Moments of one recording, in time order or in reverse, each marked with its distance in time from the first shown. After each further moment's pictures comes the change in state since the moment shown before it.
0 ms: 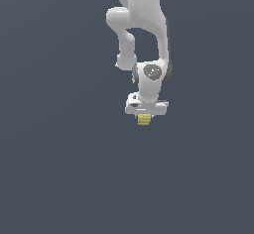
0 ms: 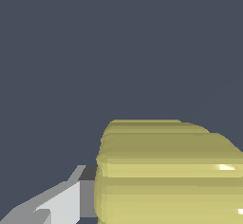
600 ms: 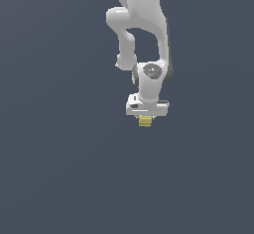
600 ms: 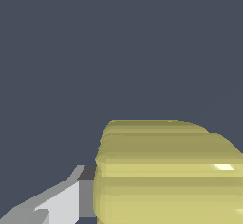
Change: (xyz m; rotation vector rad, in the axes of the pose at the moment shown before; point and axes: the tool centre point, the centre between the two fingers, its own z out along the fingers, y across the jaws) arm 0.013 -0.003 -0.005 0.013 0.033 -0.015
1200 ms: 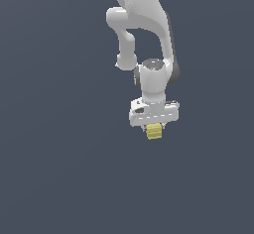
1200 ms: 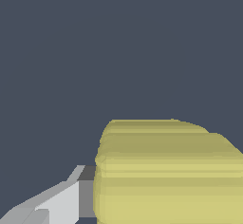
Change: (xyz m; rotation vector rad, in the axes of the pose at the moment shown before) arm 0.093 -0.026 -0.052 0.101 0.257 -0.114
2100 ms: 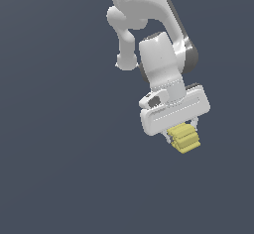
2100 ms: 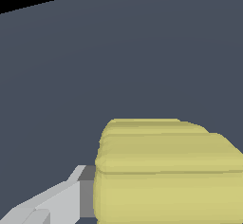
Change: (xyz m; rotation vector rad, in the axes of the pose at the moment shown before) arm 0.151 -0.048 -0.110 0.179 0.451 -0.197
